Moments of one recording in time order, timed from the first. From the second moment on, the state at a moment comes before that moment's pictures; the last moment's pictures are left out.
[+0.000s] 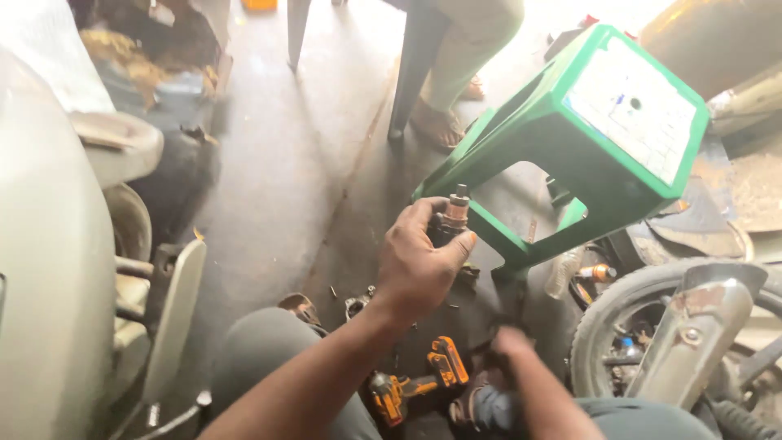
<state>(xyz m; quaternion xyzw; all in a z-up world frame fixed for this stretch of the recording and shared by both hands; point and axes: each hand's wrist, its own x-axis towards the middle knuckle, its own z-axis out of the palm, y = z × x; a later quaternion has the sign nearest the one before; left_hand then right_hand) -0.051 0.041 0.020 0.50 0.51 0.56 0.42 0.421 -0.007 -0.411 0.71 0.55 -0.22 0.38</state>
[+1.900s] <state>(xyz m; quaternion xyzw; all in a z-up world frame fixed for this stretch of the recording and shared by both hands) -0.073 0.031 -0.008 0.30 0.41 0.43 0.75 0.279 0.007 -0.086 0.40 0.82 -0.22 -0.34</state>
